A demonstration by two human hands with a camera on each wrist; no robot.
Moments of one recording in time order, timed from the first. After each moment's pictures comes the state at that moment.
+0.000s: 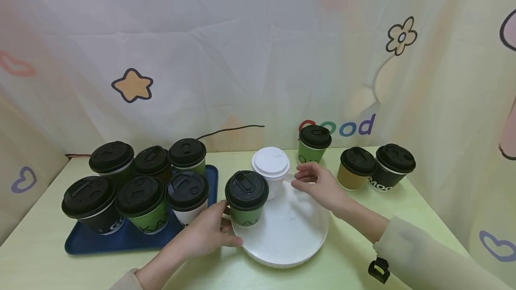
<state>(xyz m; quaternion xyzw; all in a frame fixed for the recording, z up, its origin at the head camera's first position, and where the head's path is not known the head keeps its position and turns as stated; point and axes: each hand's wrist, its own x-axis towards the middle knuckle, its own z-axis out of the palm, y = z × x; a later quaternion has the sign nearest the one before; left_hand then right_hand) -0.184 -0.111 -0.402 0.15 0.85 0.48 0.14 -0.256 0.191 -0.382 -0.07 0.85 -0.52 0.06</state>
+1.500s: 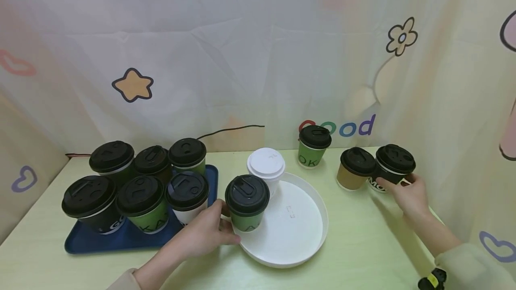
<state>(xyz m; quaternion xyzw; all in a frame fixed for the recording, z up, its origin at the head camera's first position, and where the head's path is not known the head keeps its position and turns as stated) -0.182 -0.114 -0.401 0.14 0.85 0.48 0.14 -0.253 0.362 -0.408 0.20 0.83 -0.52 -0.10</state>
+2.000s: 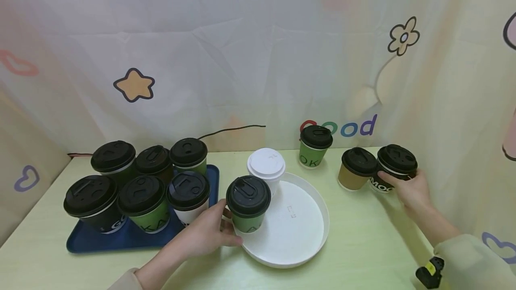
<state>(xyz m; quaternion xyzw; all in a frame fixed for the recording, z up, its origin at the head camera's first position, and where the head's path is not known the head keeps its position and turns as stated) -0.185 -0.114 -0.403 0.16 0.85 0.49 0.14 -0.267 0.370 -0.405 0.15 0.82 -0.54 -0.10</state>
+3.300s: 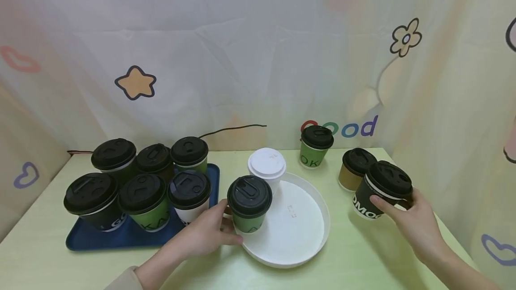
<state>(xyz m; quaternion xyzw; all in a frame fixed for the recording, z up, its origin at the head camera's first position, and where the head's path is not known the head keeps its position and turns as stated) -0.183 -0.114 -0.403 0.17 0.83 0.50 0.15 -0.180 0.323 -0.381 0.09 0.88 -0.47 -0.07</state>
